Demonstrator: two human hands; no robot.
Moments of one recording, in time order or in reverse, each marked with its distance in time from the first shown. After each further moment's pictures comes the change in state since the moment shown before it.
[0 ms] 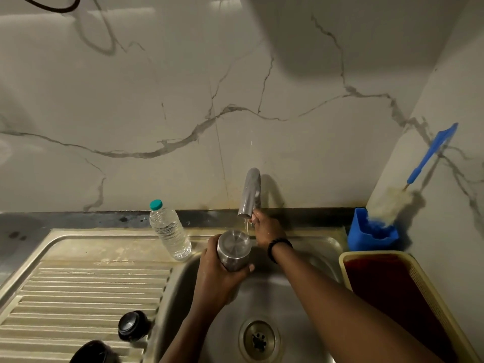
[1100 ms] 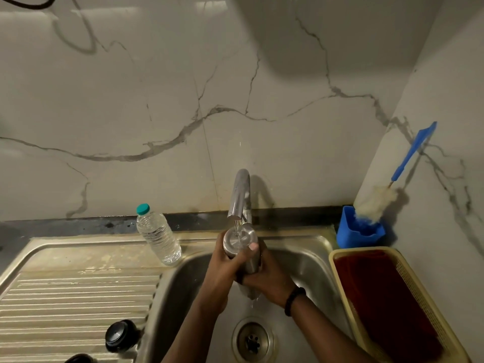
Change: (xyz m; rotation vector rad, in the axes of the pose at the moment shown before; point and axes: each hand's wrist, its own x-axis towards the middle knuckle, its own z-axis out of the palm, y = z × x) left_hand 0.007 0.044 0.019 -0.544 -0.232 -0.291; right_hand -0.102 0.027 -0.009 0.471 -0.158 -0.224
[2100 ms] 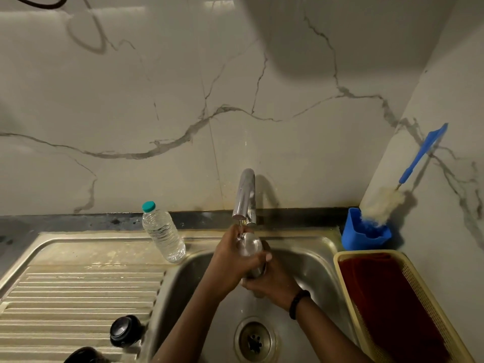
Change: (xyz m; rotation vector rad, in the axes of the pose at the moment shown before) left_hand 0.017 0.005 -0.006 0.424 -0.080 0.112; right_hand -0.001 0.013 0.002 -0.031 -0.019 0.100
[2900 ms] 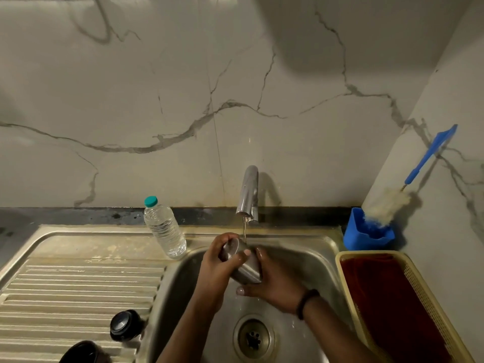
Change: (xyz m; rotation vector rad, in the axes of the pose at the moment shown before) left_hand -0.018 -0.030 -0.004 -0.459 0.143 -0.050; right_hand -0.005 -0.008 -0.008 -0.430 -0.159 -0.083
